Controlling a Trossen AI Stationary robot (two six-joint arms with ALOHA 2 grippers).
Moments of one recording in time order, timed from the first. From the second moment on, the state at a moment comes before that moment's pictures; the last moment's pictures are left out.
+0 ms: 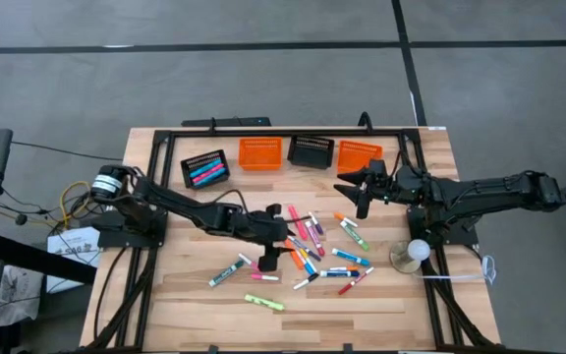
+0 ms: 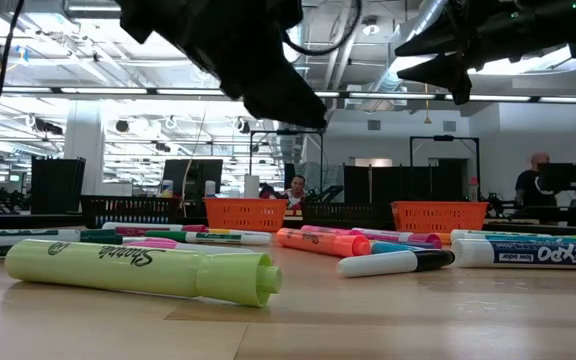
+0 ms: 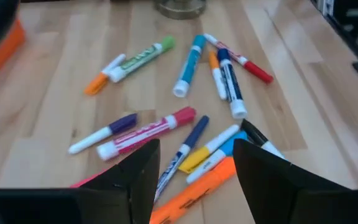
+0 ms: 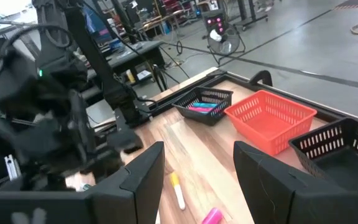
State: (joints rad) left arm -0.22 1.71 1.00 0.10 -0.10 0.02; right arm -0.05 0.81 0.44 0.22 0.20 0.35
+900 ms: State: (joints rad) left arm -0.19 1.95 1.06 0.09 -0.02 0.07; right arm -0.05 0.81 0.44 0.18 0.15 0.34
